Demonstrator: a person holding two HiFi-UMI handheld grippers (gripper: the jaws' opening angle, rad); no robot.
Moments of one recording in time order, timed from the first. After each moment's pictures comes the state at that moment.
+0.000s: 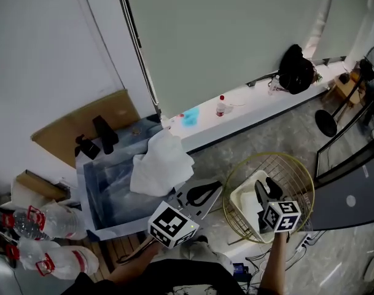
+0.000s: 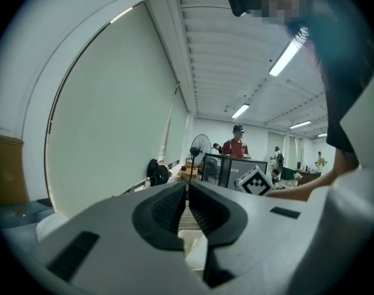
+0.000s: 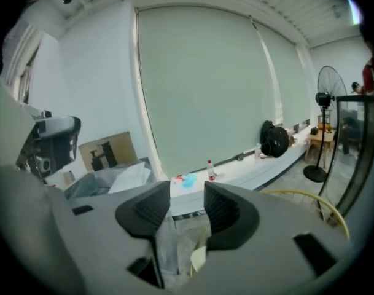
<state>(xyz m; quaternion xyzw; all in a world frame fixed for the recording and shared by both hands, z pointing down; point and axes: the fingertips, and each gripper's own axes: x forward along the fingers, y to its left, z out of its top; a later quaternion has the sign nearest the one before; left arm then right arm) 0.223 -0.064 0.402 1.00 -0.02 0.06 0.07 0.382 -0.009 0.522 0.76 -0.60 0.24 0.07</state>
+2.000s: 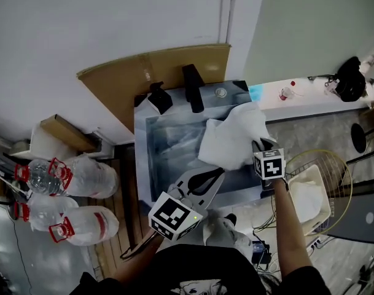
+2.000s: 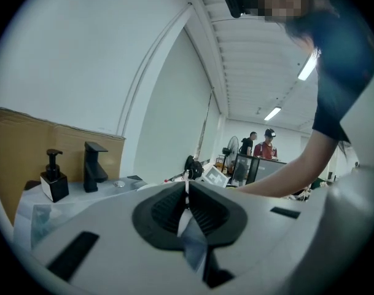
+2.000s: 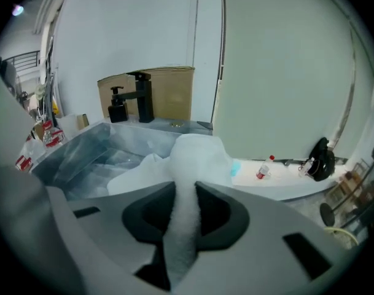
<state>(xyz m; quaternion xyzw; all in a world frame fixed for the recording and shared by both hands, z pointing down) -0.049 -0.181 0.448 0.98 -0.17 0.07 0.12 0.136 -0.262 0.626 0.64 -0.66 0.23 0.31</state>
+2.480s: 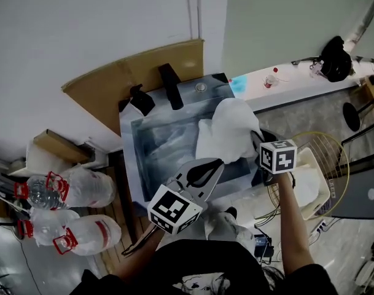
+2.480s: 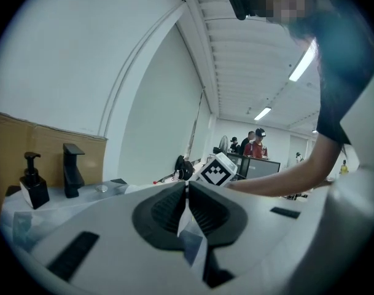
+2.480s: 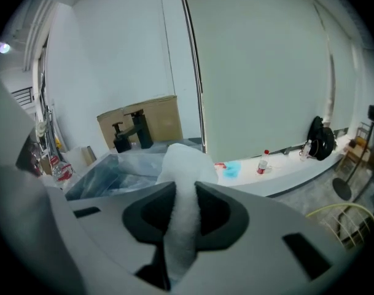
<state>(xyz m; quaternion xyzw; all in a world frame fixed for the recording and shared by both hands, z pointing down) -0.013 -0.163 0.440 0.98 -0.12 0.07 0.11 0.159 -0.225 0.565 0.66 -0.67 0.28 0.20</state>
